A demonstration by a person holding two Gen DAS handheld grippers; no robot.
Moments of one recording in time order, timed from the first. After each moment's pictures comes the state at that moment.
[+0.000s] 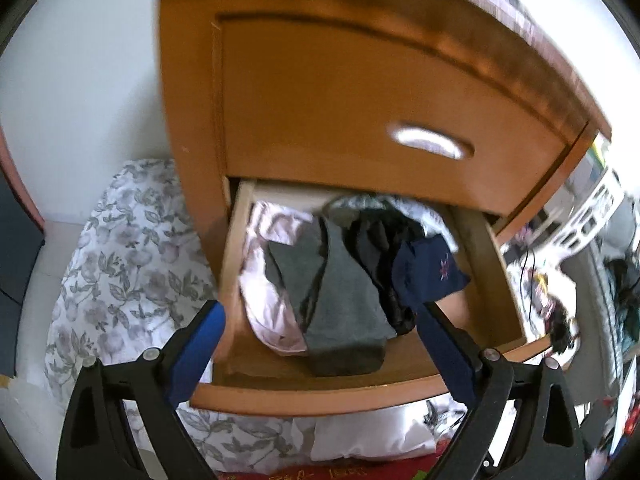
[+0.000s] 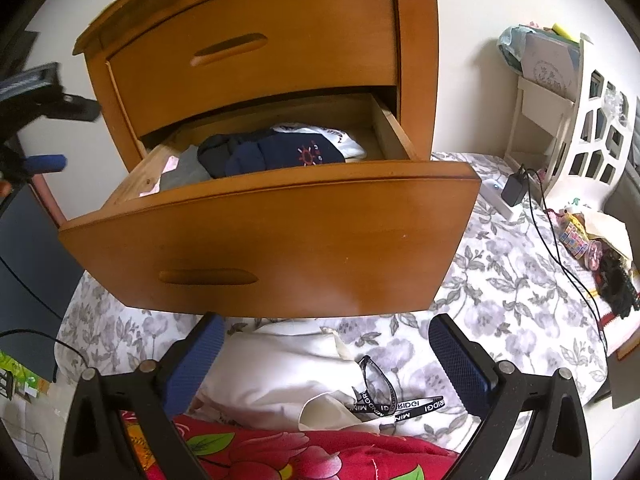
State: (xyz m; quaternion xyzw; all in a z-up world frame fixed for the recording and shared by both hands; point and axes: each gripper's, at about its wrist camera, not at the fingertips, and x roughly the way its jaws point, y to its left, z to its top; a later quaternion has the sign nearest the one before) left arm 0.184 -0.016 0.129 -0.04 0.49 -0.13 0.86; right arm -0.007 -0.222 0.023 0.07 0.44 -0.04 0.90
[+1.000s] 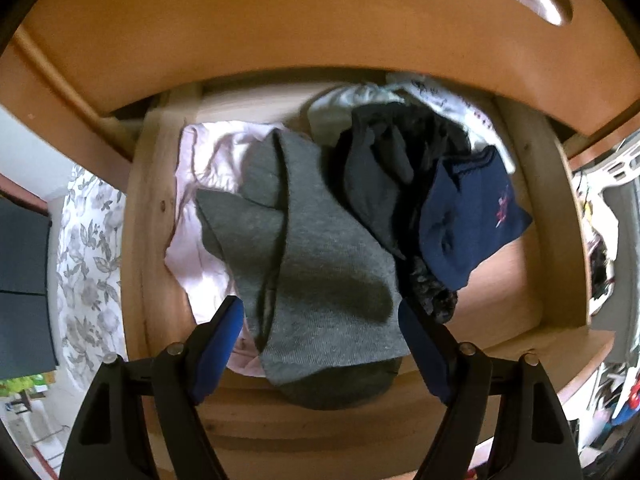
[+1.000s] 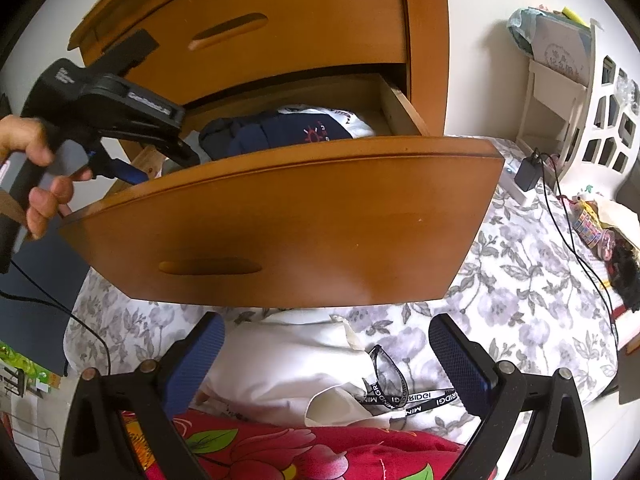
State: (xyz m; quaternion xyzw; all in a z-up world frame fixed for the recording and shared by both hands) left arm 0.258 -0.091 0.040 0.06 0.65 -0.10 0.75; right arm 0.002 -0.224 0.011 0.08 0.46 -0.02 0.88
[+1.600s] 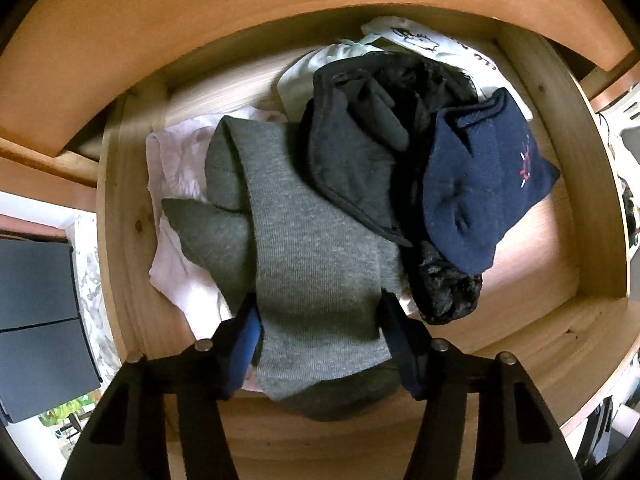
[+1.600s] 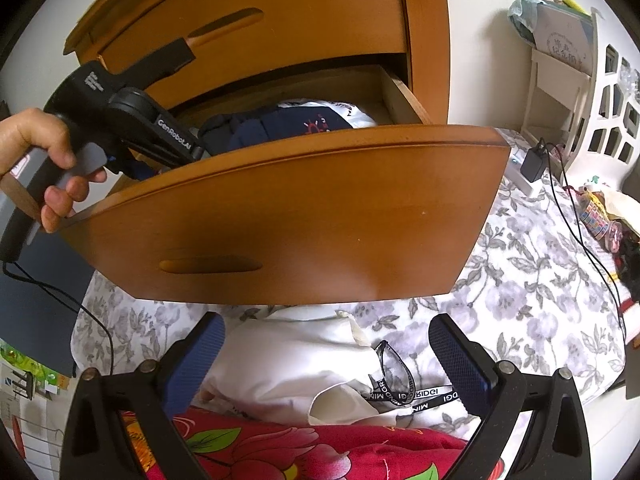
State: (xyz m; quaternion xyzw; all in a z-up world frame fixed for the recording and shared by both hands) left arm 0.276 -0.134 0.012 0.15 0.67 -0.11 0.72; right arm 0.004 -0.227 0.007 0.10 0.47 -0.01 0.88
